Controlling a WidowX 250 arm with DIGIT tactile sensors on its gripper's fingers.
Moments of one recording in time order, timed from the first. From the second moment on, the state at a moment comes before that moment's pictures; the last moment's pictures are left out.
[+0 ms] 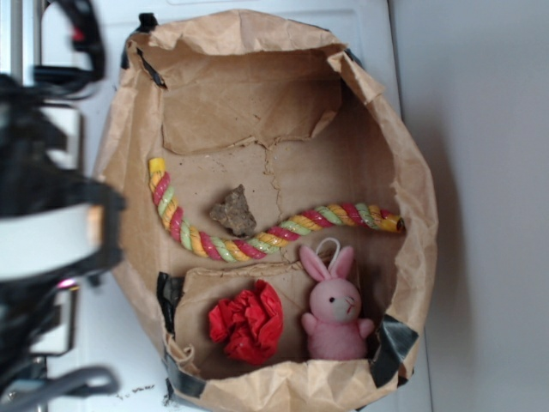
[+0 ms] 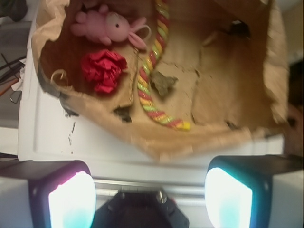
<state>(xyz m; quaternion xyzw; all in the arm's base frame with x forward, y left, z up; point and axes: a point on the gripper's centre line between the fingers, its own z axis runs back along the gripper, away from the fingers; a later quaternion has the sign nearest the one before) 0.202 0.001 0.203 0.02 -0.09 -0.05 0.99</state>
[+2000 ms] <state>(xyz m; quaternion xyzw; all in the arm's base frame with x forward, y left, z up) 0.271 -0.034 0.161 0.03 -0.08 -0.37 0.93</state>
